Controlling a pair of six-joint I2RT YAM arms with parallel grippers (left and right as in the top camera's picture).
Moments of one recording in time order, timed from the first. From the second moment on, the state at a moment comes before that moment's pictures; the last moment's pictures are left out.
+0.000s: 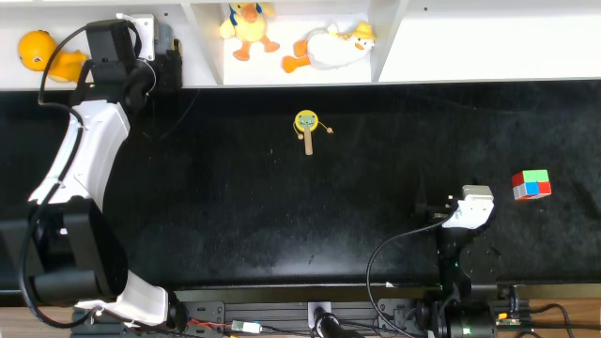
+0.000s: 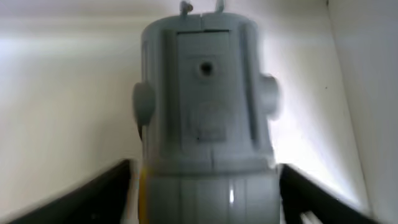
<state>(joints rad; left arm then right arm) 0.07 1.77 1.30 -0.32 0.10 0.03 0.02 0.01 0.11 -0.27 0.07 0.04</state>
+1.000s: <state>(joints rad) 0.09 0.61 0.29 0.28 0.09 0.02 0.02 0.01 0.11 -0.27 0.07 0.04</state>
